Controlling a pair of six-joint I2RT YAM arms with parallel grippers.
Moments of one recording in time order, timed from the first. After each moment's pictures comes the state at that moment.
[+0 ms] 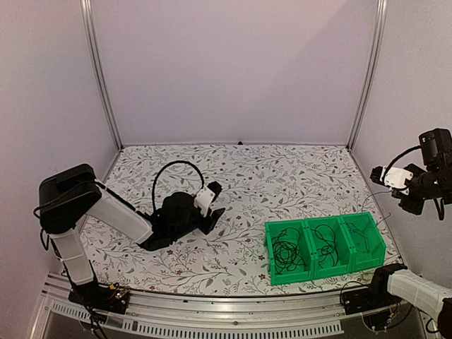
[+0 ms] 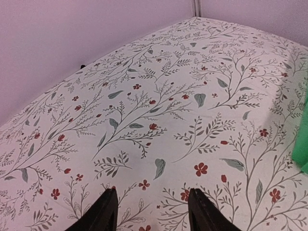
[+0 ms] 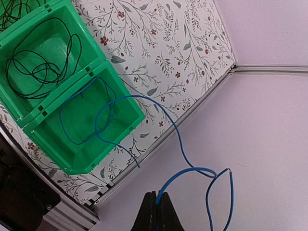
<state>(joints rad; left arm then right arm) -0.94 1.82 0.65 0.82 -0.30 0.07 0.06 0.80 1.24 -1.37 0.10 -1.09</state>
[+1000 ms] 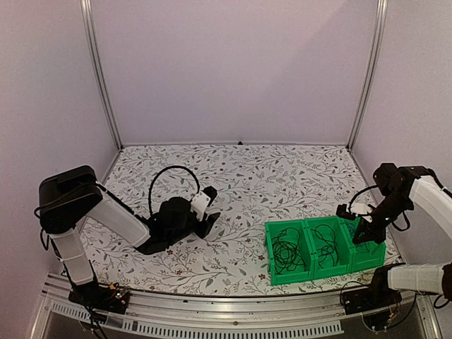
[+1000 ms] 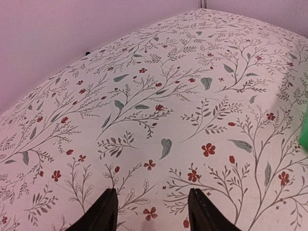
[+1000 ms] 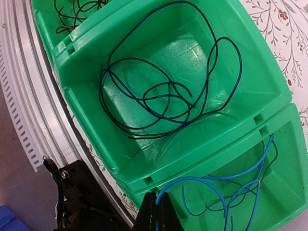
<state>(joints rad) -0.94 1.82 0.59 0.85 -0.33 0.05 0.06 1.07 0.85 -1.30 -0.32 -1.04</state>
